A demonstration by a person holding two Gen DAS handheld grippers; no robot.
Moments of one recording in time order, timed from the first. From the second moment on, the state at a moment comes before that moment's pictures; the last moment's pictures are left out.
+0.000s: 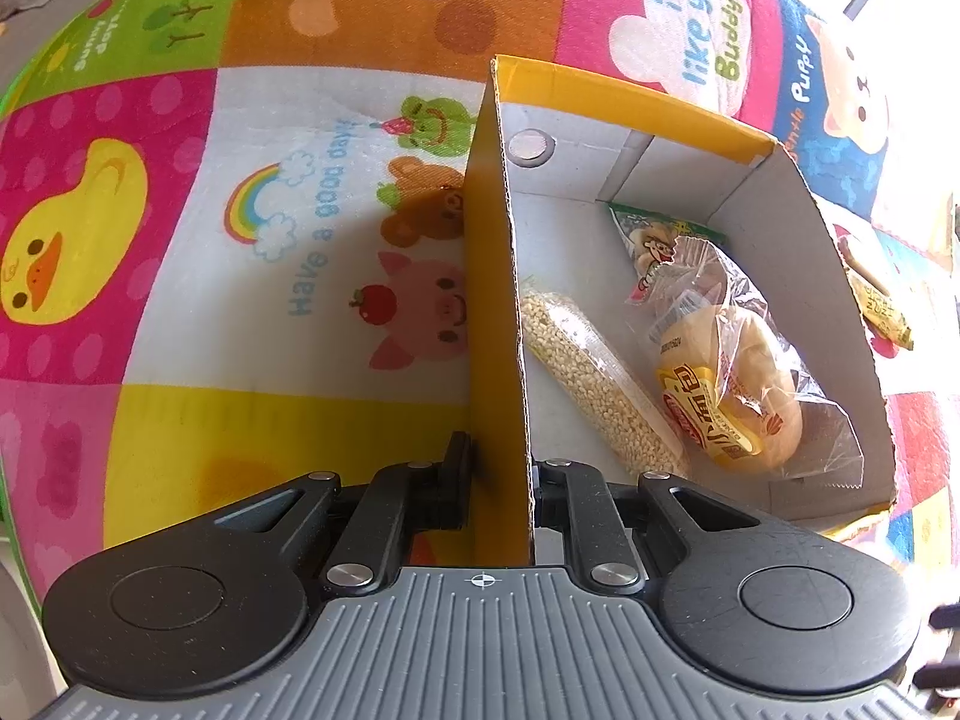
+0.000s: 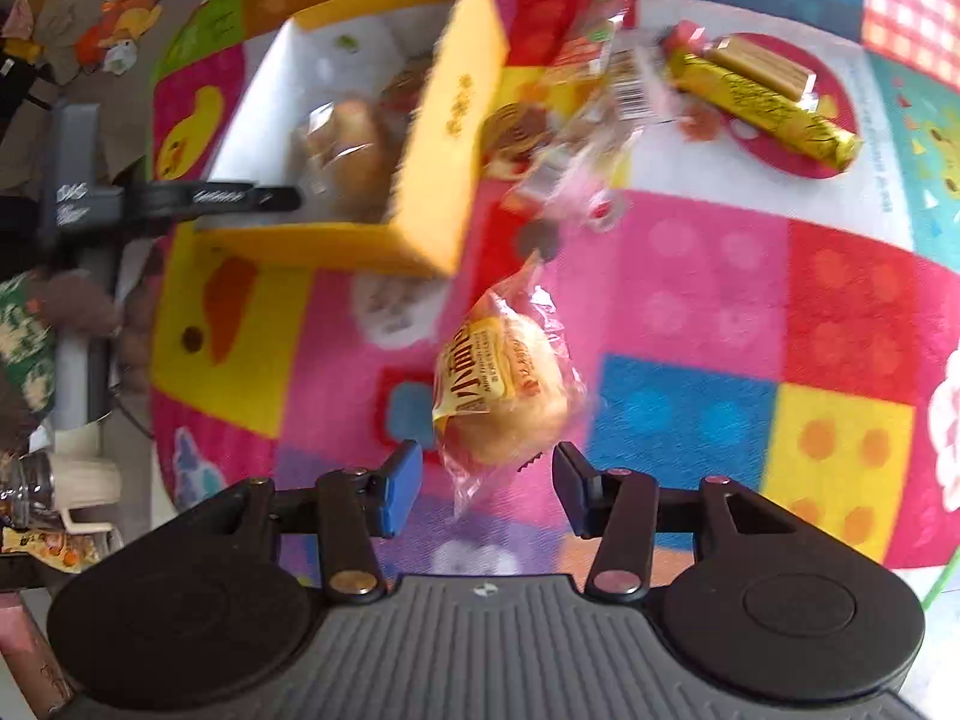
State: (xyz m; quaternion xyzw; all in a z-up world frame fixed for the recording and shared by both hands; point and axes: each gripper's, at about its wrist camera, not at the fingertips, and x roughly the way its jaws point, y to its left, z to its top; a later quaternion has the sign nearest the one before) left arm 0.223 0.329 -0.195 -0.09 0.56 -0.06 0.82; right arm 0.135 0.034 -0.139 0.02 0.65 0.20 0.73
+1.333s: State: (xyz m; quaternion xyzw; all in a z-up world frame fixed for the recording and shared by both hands) left arm 0.221 0.332 -0.196 -0.09 0.56 -0.08 0.82; right arm 0.149 0.087 -0.047 -0.04 0.57 0.29 0.77
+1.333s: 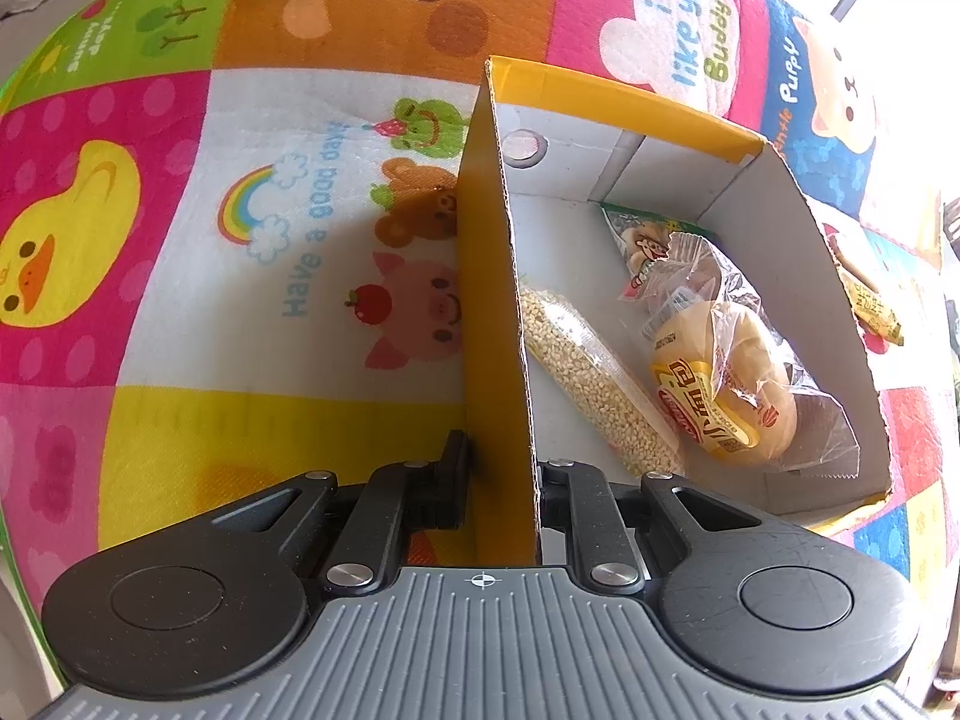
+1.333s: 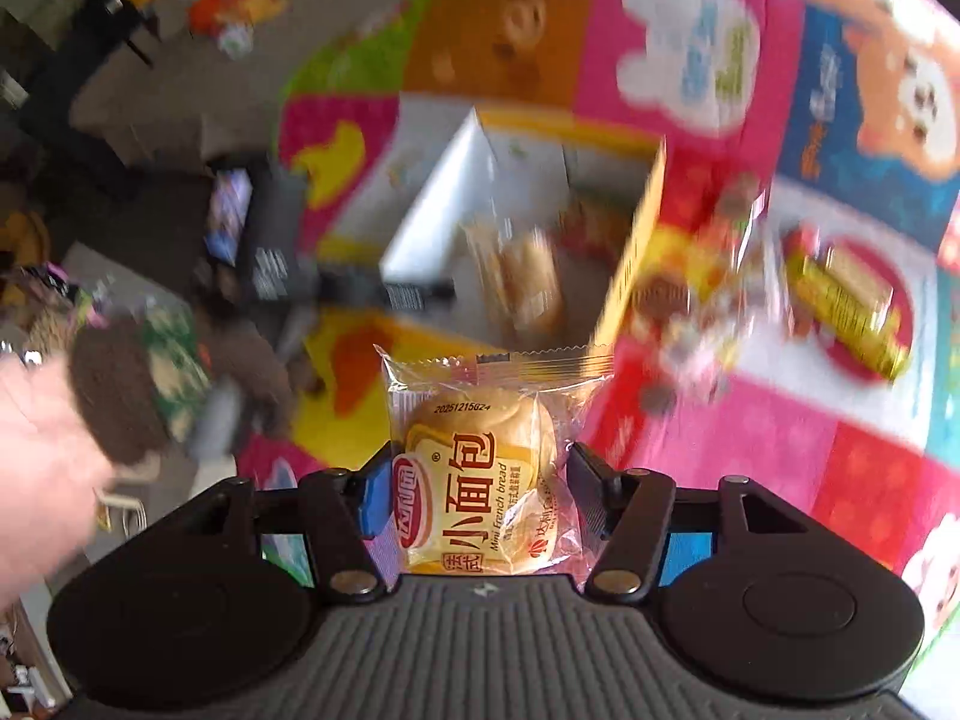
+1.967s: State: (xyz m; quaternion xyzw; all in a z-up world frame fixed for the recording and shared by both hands) left arm 0.219 0.335 -0.196 -0.10 0.55 -0.08 0.82; right arm 0.257 0.135 -0.021 -0.02 0.45 0.28 0.85
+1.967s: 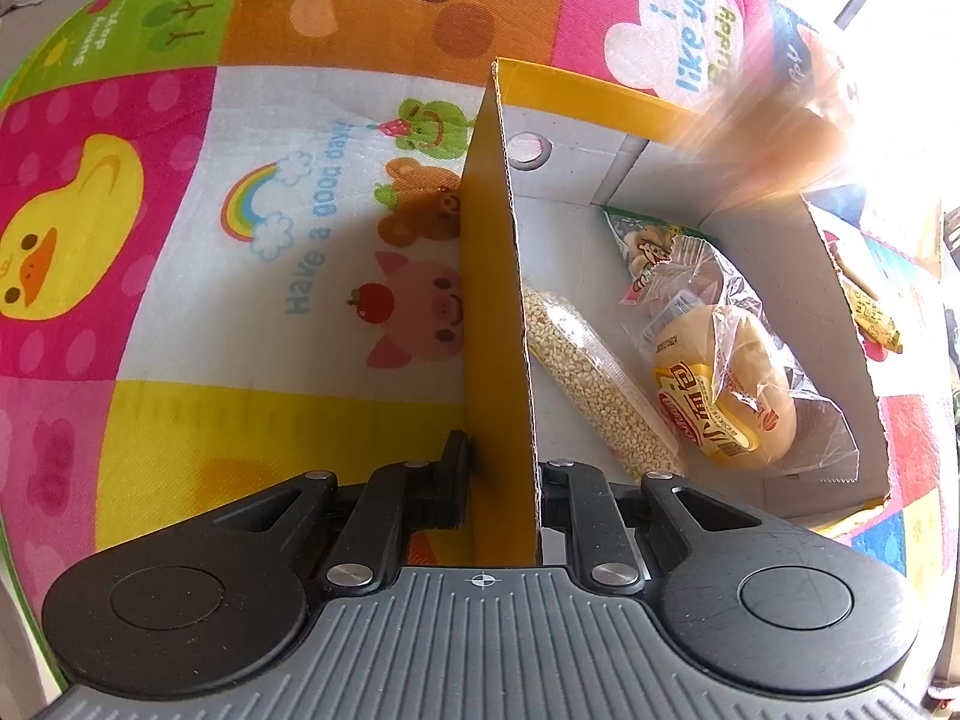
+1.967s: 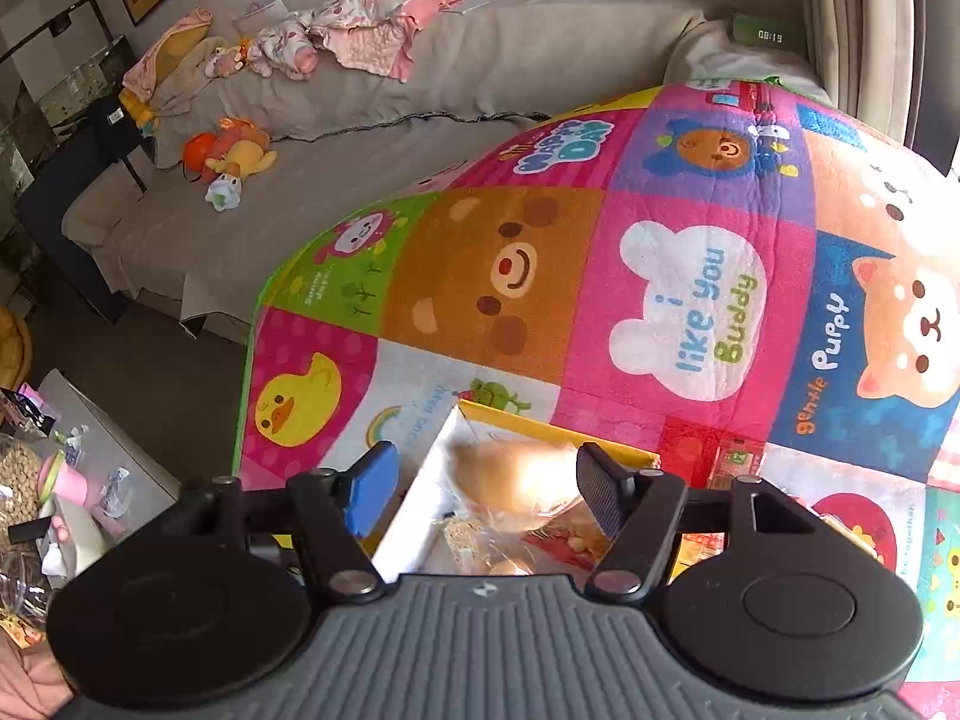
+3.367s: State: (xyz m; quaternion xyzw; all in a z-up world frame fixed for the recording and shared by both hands) left arm 0.220 0.334 -0.196 -0.10 0.56 -0.07 0.82; right arm 0.390 0.072 -0.207 -0.05 0.56 0.09 0.82
